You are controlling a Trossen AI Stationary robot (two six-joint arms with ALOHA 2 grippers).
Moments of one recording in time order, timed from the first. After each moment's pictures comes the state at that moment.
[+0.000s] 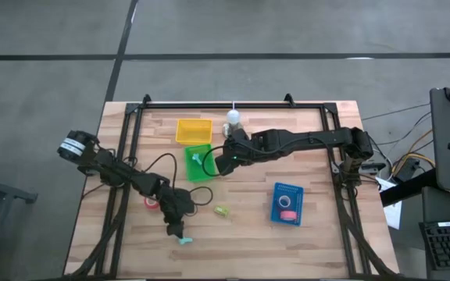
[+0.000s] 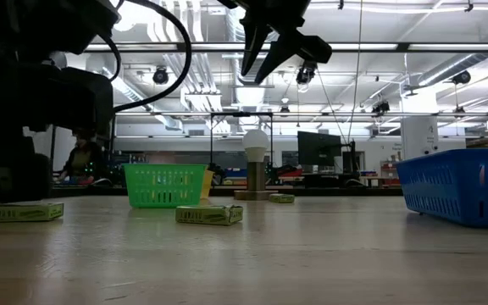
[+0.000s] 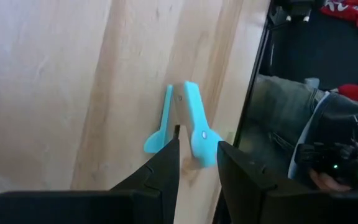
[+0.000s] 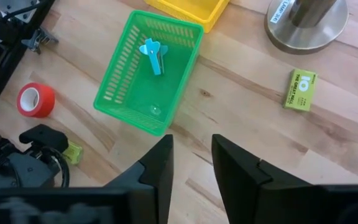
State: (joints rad) left arm -0.36 1.50 0.55 0.14 0.61 -0.96; right arm 0.04 1.86 1.76 -0.95 0.28 1.06
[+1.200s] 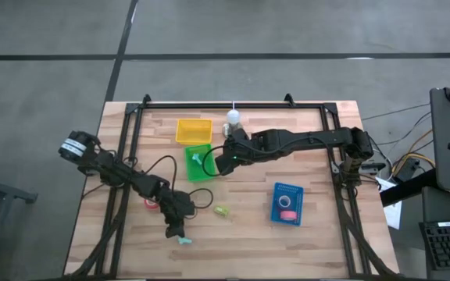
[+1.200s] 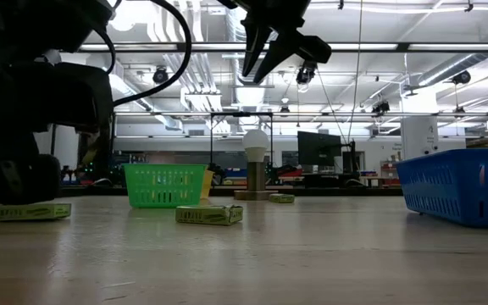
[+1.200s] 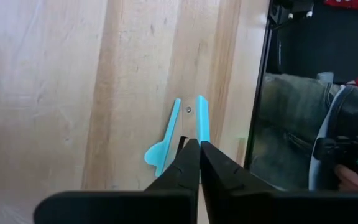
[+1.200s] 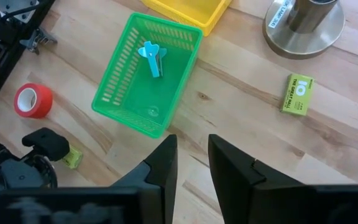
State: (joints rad) left arm -0.39 1.52 0.55 0.17 0.54 -0.88; right arm 0.04 1.86 1.76 -0.95 0.29 1.05
